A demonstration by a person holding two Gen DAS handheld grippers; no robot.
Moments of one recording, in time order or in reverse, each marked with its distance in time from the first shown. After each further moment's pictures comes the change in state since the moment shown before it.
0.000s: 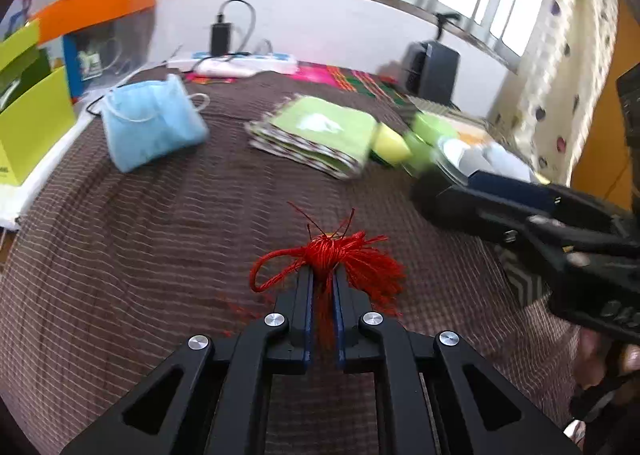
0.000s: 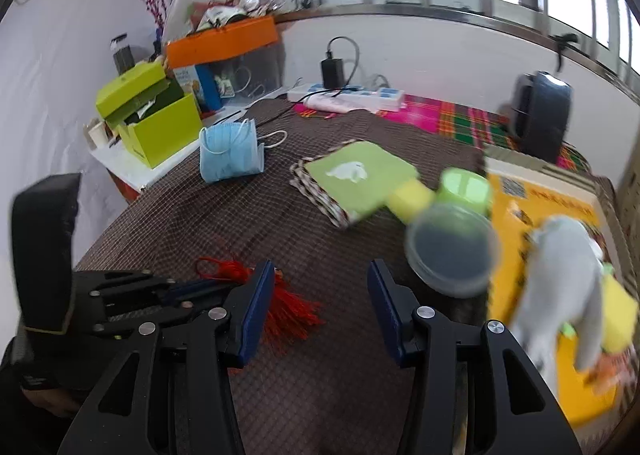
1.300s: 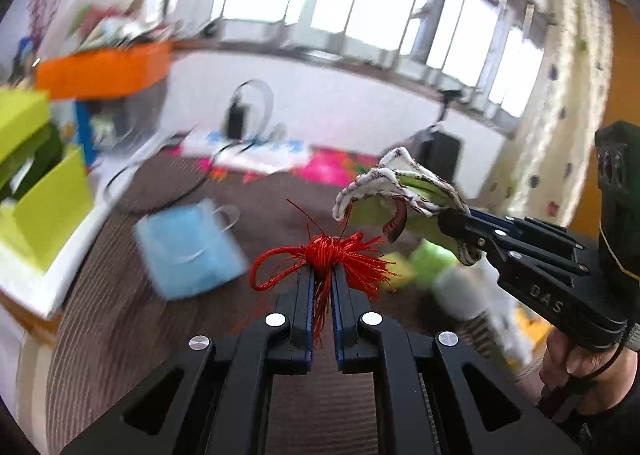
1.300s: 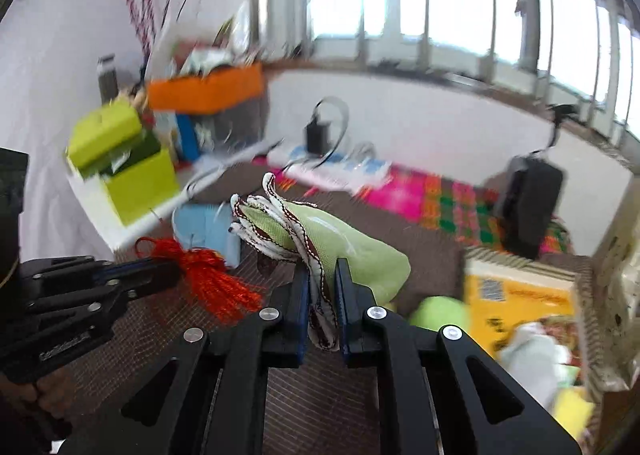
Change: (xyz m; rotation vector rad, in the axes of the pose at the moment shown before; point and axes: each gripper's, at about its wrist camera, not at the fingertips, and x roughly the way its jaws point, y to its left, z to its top) left arm -0.045 0.018 0.090 0.005 -0.189 -0.045; right arm -0.011 -0.014 0.072 -0.041 -0.169 -0.122
